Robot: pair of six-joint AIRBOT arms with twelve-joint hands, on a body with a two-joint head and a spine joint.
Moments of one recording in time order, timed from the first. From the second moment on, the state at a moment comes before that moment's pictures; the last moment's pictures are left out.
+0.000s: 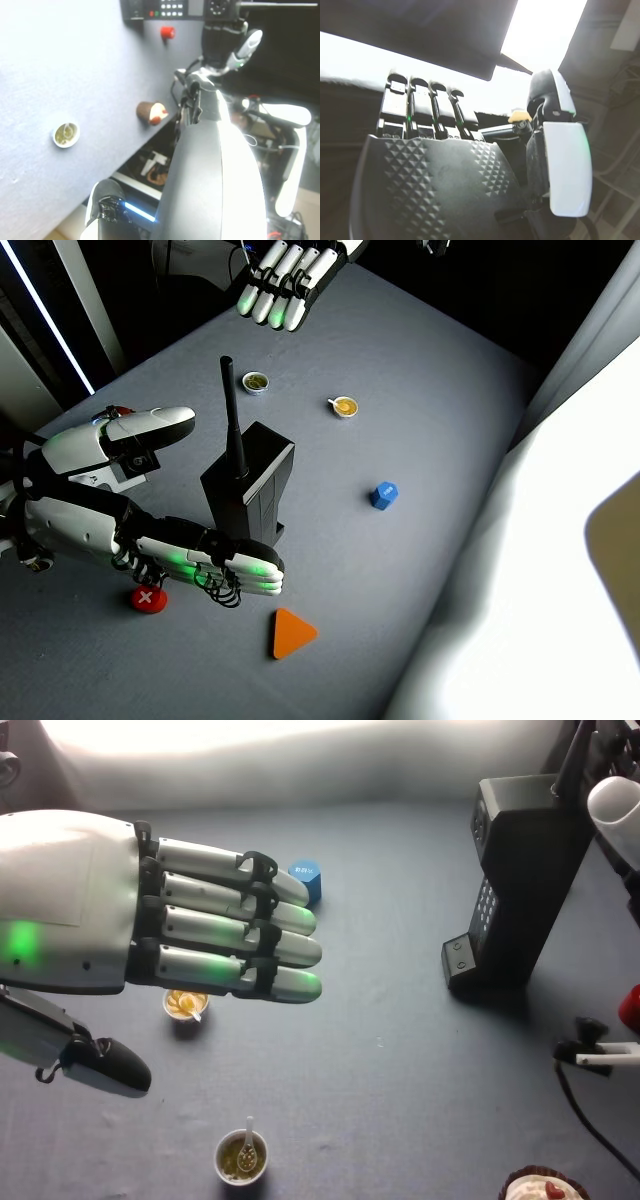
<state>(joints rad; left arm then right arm) 0.34 -0.49 1.24 1.37 -1.17 0.15 -0.71 -1.18 1.10 0.53 1.41 0.22</state>
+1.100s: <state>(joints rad) 0.35 -0.50 1.24 1.31 -1.17 0.15 -0.65 -1.27 1.18 0.58 1.39 0.21</state>
